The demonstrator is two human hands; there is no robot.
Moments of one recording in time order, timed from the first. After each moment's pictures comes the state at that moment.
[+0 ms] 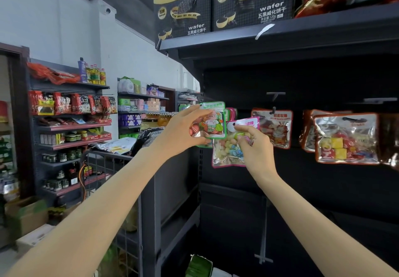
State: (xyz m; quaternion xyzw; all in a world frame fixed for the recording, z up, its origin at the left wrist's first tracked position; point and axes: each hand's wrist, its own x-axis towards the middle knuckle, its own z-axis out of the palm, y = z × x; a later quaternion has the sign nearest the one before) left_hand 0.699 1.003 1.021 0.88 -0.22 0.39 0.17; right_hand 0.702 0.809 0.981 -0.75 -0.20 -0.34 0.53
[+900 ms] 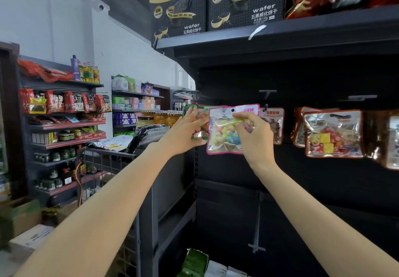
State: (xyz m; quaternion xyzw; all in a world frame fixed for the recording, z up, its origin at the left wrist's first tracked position) left_hand 0.720 0.997 1.012 0.93 -0.21 0.29 0.09; right_hand 0.682 0.807 0.996 -0.71 -0.20 -0.39 0.55
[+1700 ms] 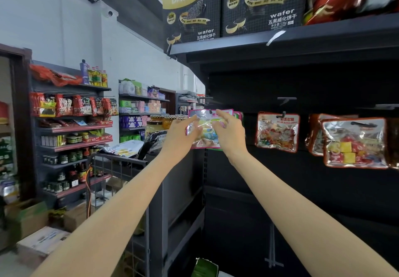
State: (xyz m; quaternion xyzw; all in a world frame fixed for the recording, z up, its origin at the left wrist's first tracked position) left_hand 0.697 1.012 1.011 0.85 -0.09 0.36 0.38; right_hand 0.718 0.883 1.020 -0.74 -0.22 -0.30 0.56
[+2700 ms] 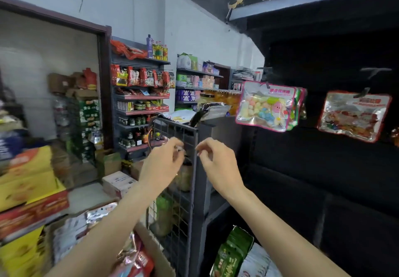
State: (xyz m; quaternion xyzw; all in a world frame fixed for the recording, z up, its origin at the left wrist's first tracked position) left_hand 0.594 1.090 0.905 0.88 0.11 0.40 0.21; right_hand 0.653 0.951 0.918 -0.79 -0.41 -0.21 0.41
